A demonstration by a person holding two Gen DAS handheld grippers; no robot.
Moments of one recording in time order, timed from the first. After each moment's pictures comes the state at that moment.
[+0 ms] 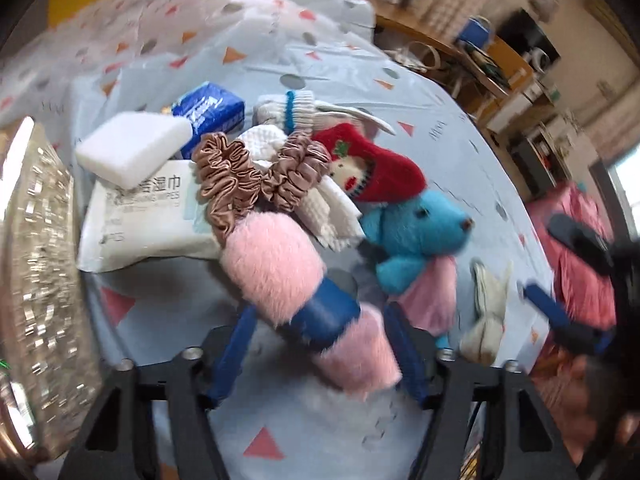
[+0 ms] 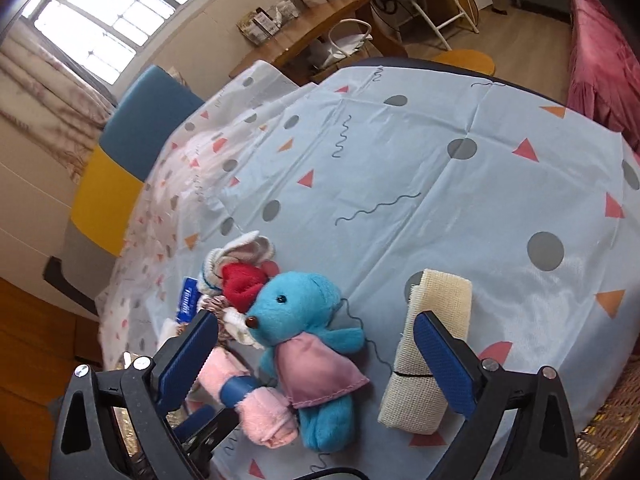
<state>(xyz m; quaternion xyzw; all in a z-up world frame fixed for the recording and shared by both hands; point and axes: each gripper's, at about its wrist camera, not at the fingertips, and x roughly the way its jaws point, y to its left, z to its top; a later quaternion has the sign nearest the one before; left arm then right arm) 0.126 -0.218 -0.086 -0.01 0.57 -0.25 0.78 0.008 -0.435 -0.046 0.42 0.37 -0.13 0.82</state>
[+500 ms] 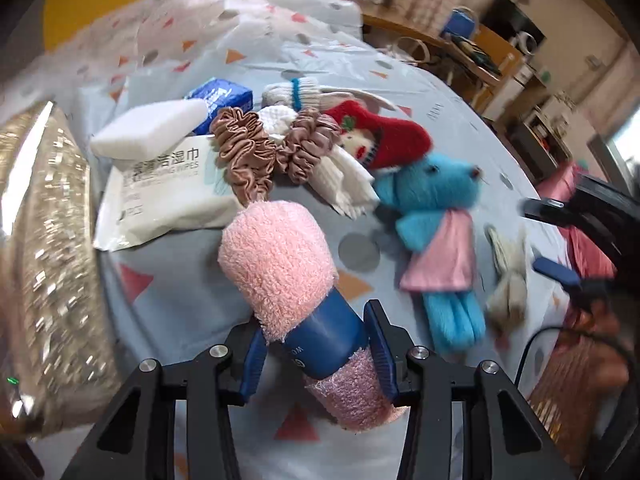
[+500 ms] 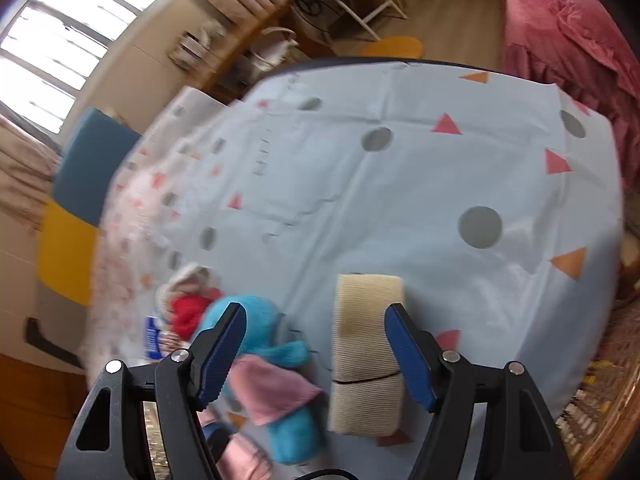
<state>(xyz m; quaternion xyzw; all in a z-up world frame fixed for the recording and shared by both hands) 0.084 -0.193 -0.090 0.05 0.53 -0.28 0.80 0.004 -0.454 -0.064 0.43 0.42 -0.26 0.76</state>
